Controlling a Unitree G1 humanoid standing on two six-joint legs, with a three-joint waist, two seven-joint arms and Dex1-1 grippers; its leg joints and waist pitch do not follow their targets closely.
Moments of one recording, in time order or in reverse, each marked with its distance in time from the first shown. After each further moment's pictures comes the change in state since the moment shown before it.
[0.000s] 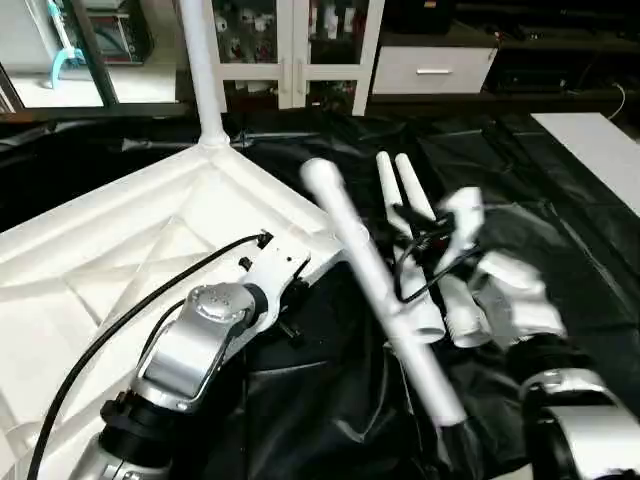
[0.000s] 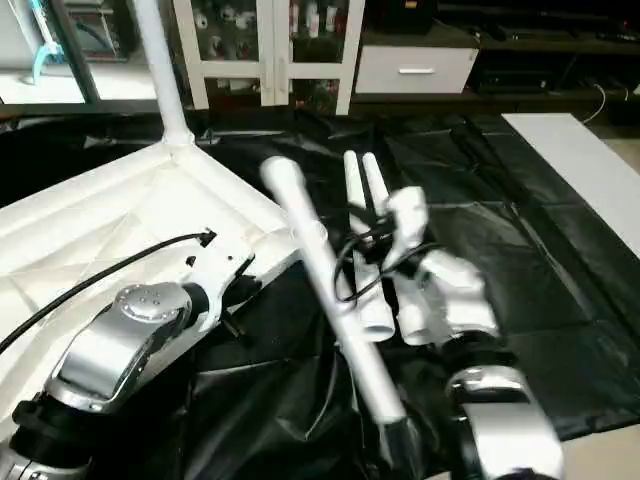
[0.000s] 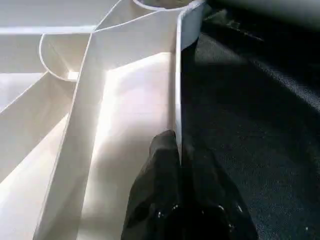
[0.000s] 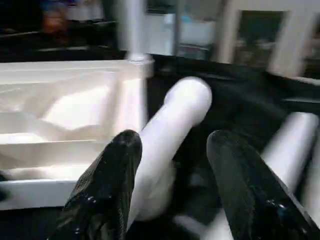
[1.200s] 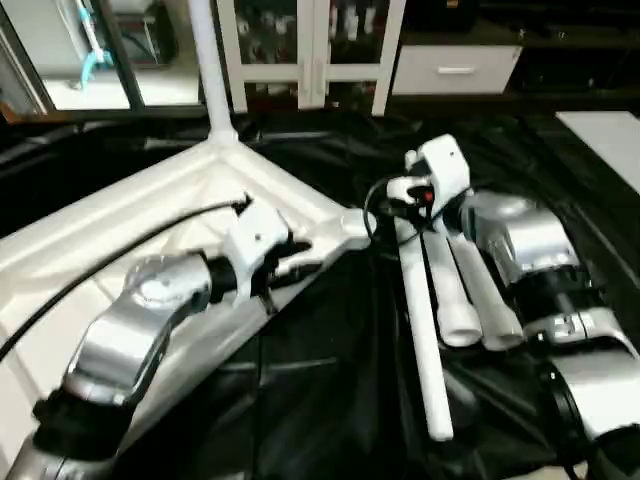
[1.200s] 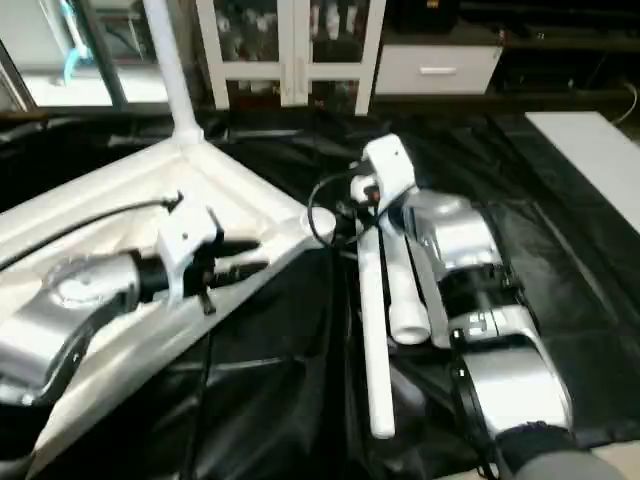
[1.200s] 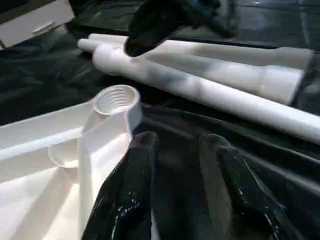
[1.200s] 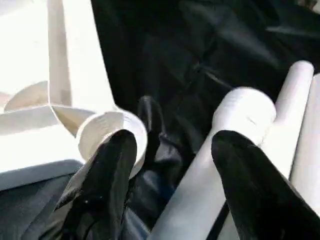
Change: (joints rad) left arm 0.015 0.186 0.108 -0.111 -0.215 -0.309 -0.335; right arm -0.219 -0.024 0.189 -0.256 -0.188 0.839 -0.293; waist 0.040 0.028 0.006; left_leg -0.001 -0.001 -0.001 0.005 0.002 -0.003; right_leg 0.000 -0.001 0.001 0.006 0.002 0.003
